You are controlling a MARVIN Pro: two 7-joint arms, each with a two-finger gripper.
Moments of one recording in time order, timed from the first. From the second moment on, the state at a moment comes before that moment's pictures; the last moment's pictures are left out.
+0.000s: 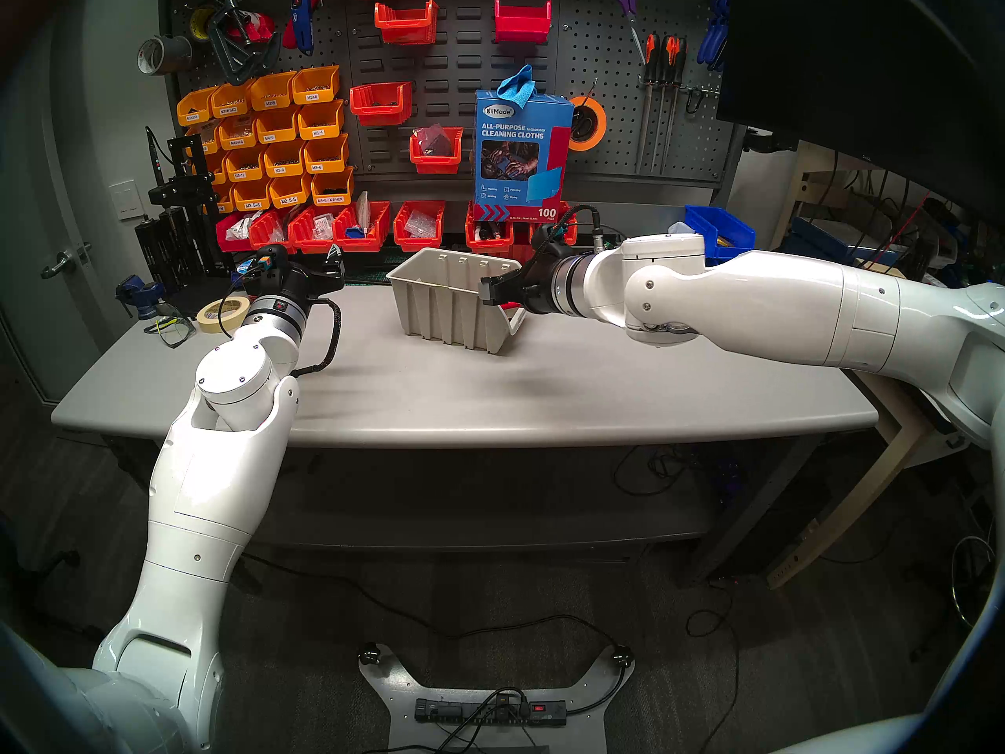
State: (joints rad) left arm 1.32 -1.18 -1.56 -1.66 -0.36 0.15 0.15; right arm 0.04 -0.81 -0.20 -1.70 1.82 0.14 -0.40
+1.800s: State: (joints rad) left arm 1.30 -1.13 -1.49 -1.66 -0.35 -0.01 -0.04; right arm 0.07 -0.38 -0.27 -1.70 1.83 0.06 -0.43
